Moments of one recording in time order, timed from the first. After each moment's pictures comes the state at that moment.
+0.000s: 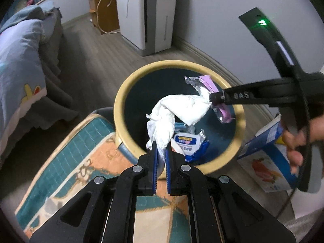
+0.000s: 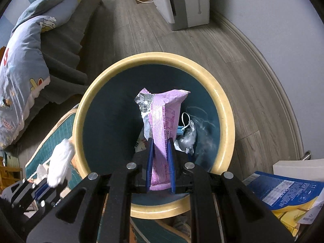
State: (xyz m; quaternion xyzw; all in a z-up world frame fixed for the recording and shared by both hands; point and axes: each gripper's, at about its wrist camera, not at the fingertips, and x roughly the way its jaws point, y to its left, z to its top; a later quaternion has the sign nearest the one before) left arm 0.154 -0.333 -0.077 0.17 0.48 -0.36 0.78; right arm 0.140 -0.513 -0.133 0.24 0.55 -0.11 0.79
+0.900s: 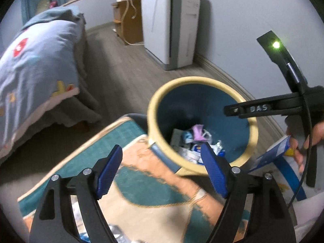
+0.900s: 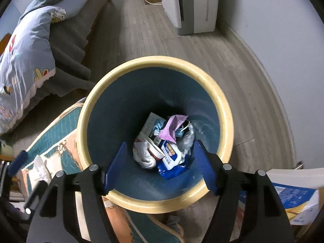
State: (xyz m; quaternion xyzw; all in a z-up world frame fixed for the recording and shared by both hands) left arm 0.150 -0.283 -0.048 0.15 0.44 -0.30 0.84; right arm 0.140 -0.498 -0.113 0.19 0.55 -0.11 0.81
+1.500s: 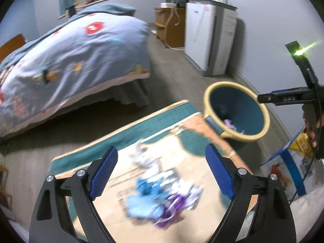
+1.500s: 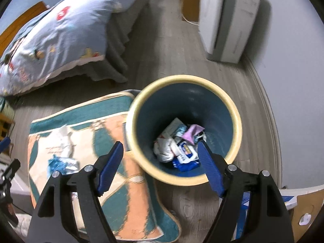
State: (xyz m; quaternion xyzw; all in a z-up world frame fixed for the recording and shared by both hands) left arm 0.092 -0.111 0.019 0.11 0.43 -0.19 0.88; right arm 0.107 -0.411 -0.032 0.08 0.52 -0.02 0.85
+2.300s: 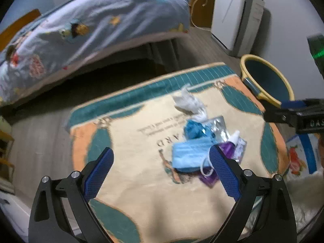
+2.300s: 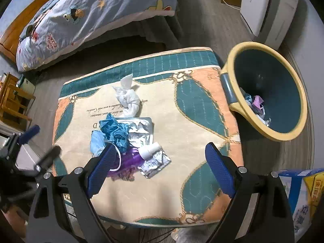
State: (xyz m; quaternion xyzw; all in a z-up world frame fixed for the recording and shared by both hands) left arm 0.067 -0.019 -0.049 0.09 0.50 -0.14 0.85; right arm 0.082 -0.236 -0.075 0.09 0.57 0.06 0.81
